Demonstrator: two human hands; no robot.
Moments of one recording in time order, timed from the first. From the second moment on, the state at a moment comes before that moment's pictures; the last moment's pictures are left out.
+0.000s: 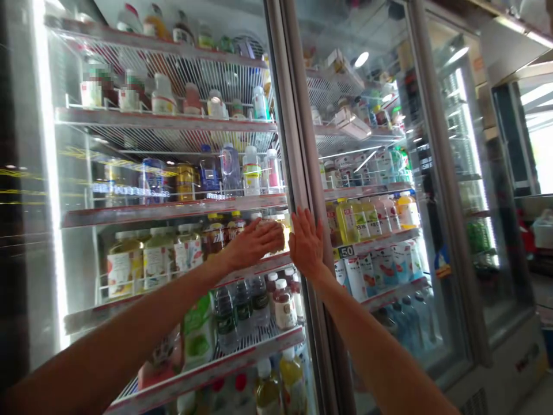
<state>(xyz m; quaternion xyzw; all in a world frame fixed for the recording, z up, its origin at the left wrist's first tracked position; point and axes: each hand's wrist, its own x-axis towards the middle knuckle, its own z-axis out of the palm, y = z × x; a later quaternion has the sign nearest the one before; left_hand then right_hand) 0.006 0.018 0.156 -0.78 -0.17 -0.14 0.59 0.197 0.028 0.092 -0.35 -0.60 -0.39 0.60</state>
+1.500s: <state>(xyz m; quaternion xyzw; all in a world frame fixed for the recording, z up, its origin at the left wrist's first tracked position) -0.227 -0.086 0.087 -0.54 -0.42 -0.36 0.63 0.000 -0.012 0.088 -0.21 -0.70 -0.36 0.58</state>
